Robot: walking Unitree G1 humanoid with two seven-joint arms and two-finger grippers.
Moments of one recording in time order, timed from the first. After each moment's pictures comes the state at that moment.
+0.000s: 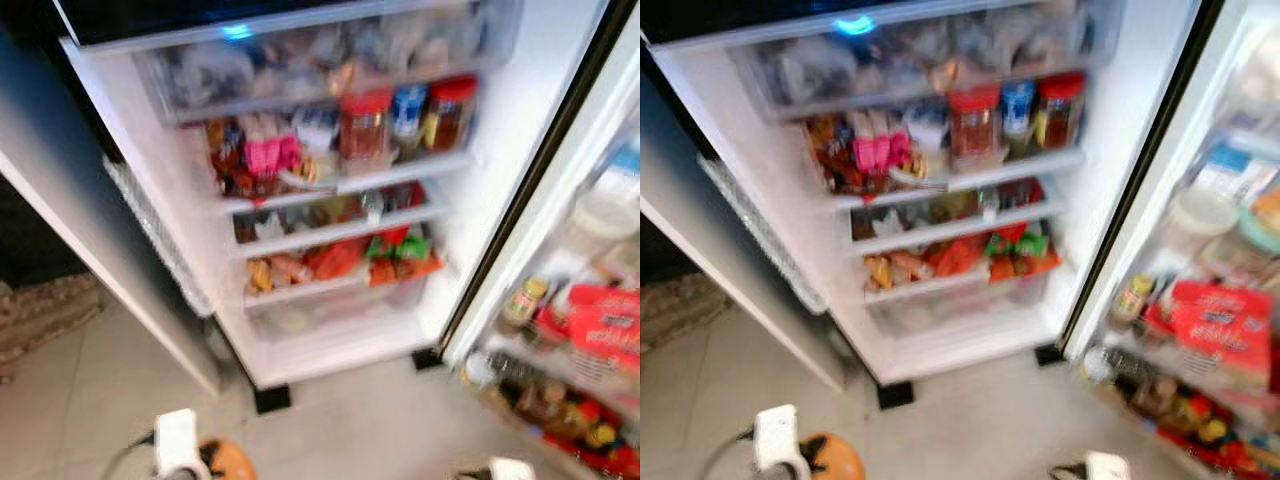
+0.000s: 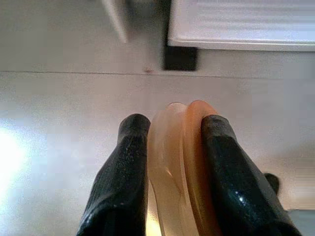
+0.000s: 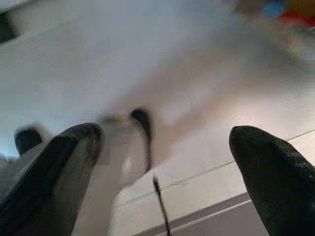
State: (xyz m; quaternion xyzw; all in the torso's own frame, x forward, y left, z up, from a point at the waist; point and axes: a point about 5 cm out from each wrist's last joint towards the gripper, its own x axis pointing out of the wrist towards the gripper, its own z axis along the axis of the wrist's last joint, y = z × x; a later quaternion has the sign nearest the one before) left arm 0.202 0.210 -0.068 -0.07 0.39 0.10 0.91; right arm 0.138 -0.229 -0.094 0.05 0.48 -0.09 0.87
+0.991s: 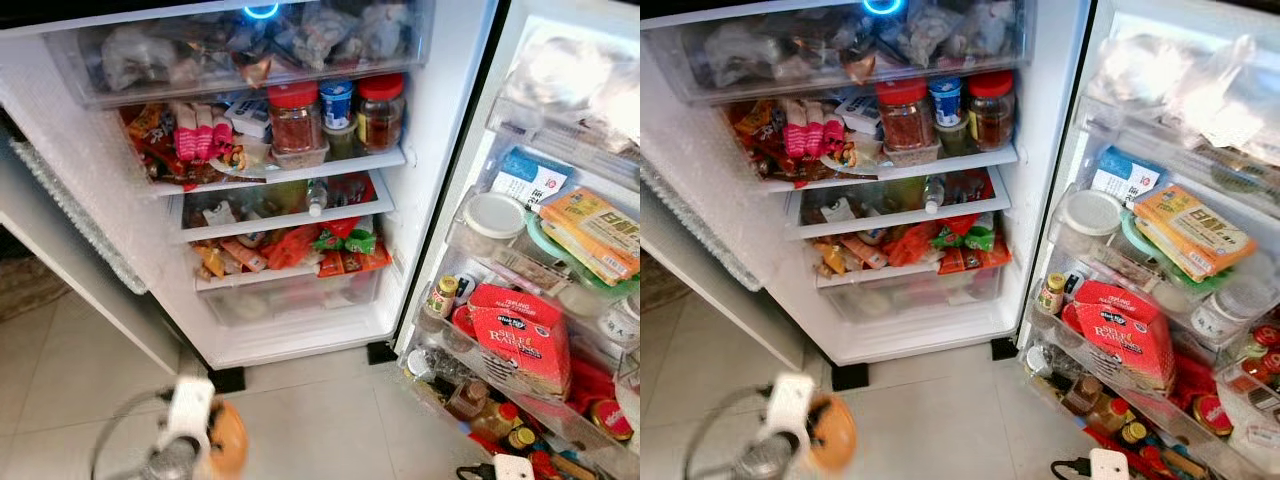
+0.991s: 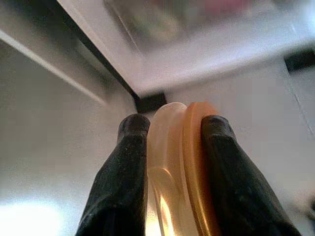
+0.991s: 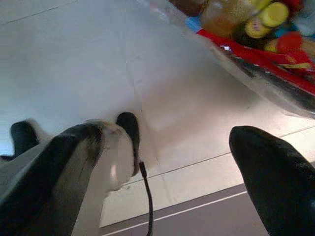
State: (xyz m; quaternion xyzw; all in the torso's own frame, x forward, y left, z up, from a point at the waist) left arm 0.244 0.220 -0.029 0.10 0.25 0.02 0.96; right arm 0.139 -0.222 -0.095 0.05 0.48 -0.08 0.87
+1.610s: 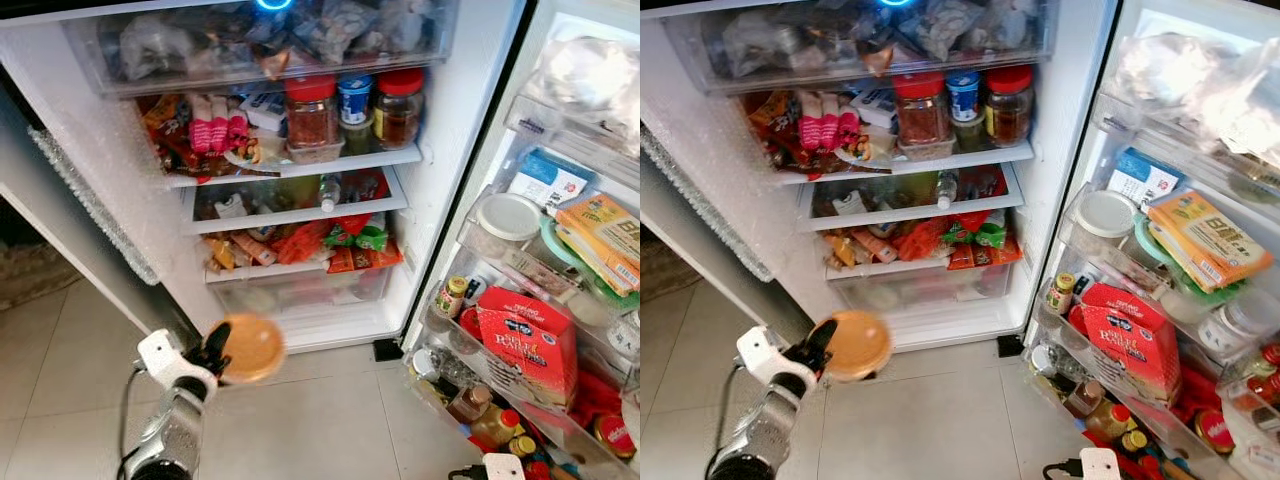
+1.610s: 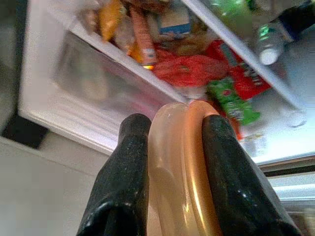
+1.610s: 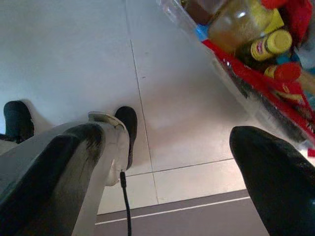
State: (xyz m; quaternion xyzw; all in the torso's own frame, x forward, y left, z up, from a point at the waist) left arm 0.284 0.207 0.019 -0.34 0.10 0.04 0.93; right arm 0.142 -0.223 -0.094 0.00 0.49 -0.04 0.87
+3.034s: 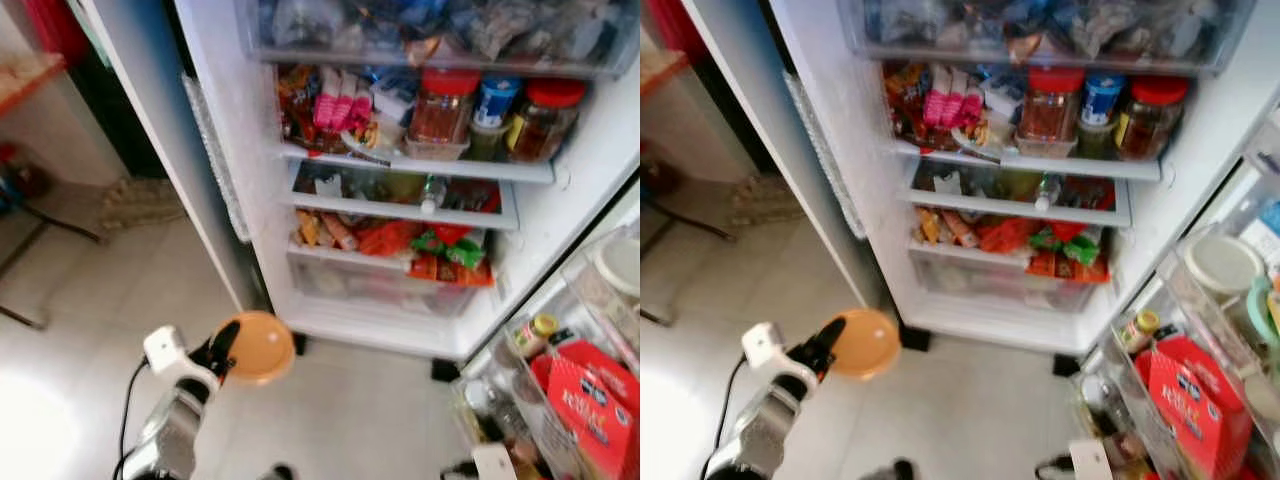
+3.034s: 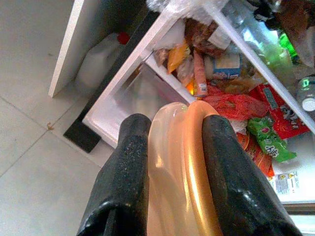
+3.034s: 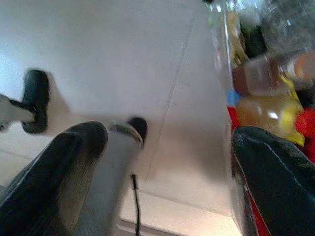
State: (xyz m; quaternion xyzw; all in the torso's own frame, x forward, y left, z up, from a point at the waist) left arm 0.281 0.203 0.027 -0.32 0.11 -0.01 0.94; right arm 0.149 -0.220 -0.092 -0.02 0.49 0.00 0.87
